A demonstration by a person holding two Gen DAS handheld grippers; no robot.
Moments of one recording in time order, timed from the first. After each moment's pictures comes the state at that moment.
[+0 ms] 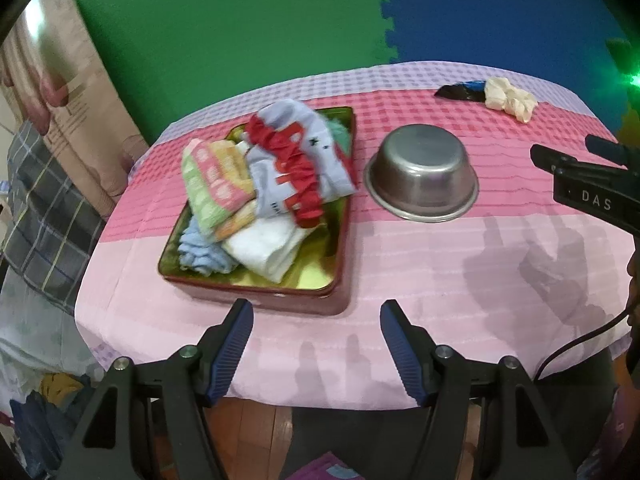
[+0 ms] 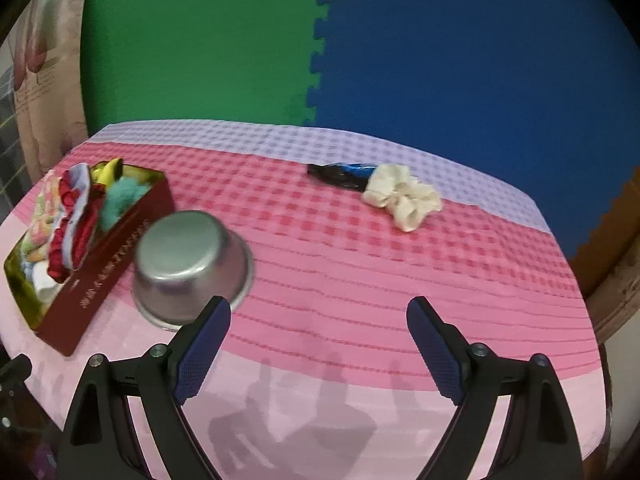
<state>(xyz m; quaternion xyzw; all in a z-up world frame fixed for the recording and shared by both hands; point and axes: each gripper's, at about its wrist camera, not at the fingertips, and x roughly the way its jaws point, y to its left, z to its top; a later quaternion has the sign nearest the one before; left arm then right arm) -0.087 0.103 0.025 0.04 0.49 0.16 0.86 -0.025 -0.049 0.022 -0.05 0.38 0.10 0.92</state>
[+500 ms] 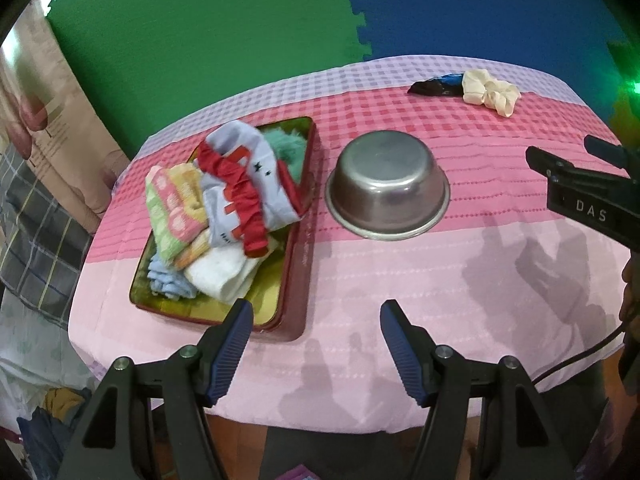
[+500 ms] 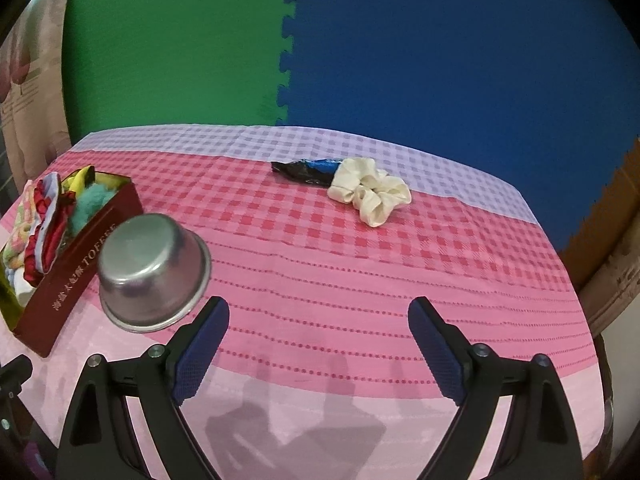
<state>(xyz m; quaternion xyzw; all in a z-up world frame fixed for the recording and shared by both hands) -0.055 0.073 0.024 0.06 0.50 0.14 0.85 -0.011 -0.079 0.011 -0.04 0.38 0.08 0.92</state>
